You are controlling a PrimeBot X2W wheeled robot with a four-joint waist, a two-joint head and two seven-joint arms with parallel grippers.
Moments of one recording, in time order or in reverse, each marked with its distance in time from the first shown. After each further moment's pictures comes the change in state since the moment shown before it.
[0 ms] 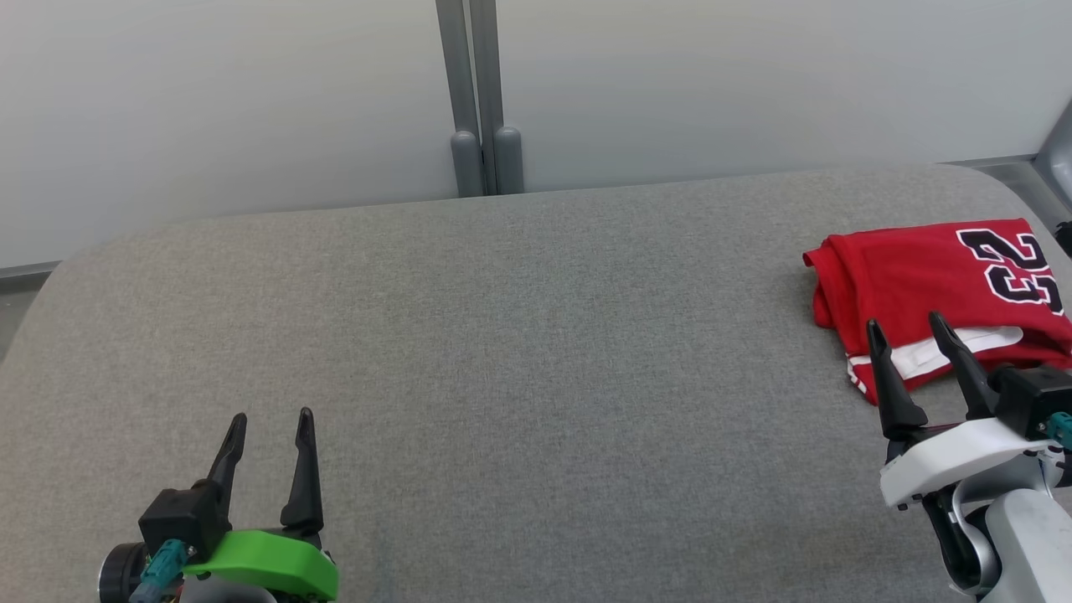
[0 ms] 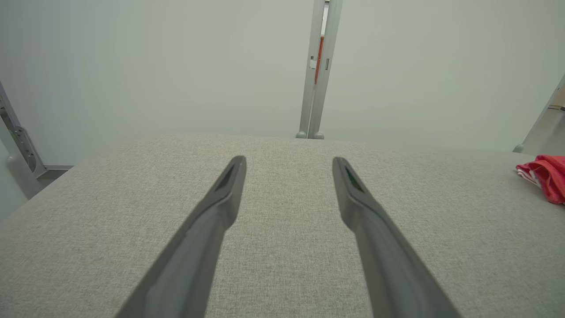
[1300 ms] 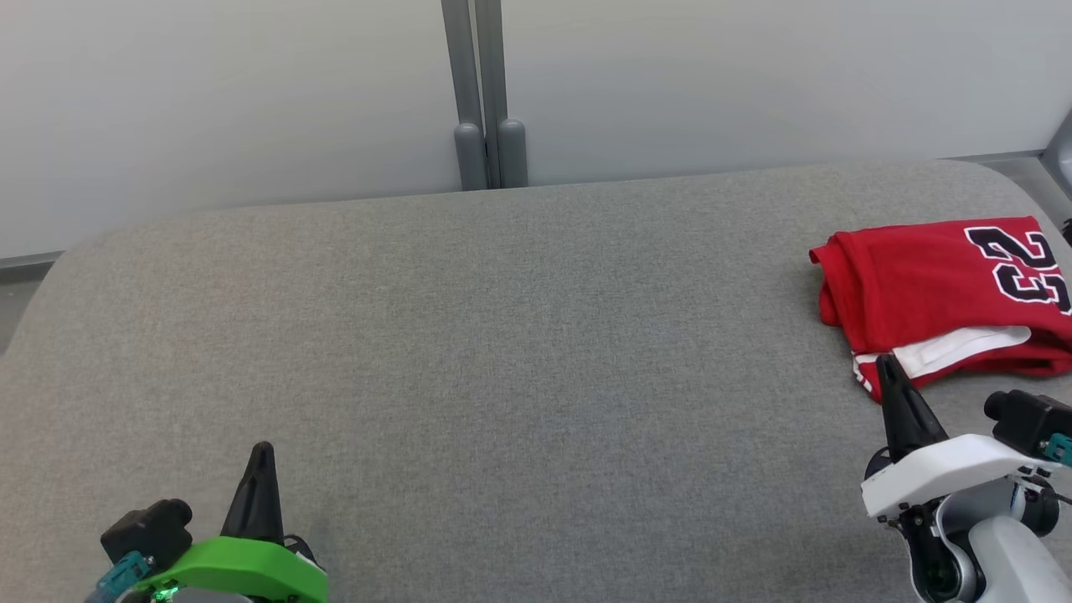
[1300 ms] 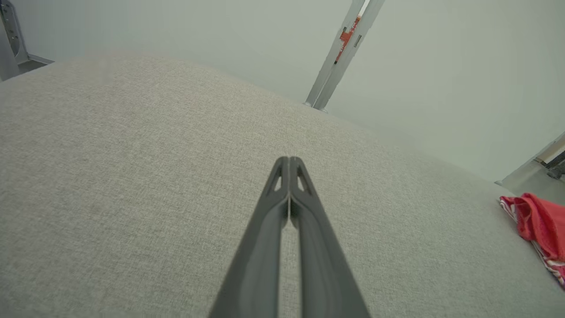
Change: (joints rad) left arm 0.008 -0.048 0.073 0.066 -0.236 -0.046 0.087; right arm 0.023 0.083 -0.024 0.052 0.263 0.000 0.080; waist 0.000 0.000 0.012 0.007
